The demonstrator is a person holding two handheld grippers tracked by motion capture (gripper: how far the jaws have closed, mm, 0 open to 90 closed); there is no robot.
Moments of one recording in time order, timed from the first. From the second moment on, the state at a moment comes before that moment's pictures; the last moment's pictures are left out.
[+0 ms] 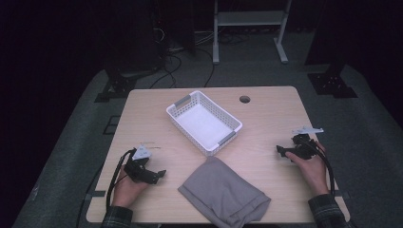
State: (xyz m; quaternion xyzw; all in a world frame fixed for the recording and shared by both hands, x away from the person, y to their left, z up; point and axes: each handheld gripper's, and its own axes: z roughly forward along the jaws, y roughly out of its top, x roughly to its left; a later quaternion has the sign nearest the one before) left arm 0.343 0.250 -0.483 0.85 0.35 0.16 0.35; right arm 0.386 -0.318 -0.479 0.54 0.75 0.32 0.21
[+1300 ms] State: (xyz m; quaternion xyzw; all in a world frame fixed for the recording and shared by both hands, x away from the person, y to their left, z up) left arm 0.342 0.250 -0.483 0.85 0.35 0.16 0.35; right arm 0.400 -0.273 -0.441 0.47 0.78 0.38 0.17
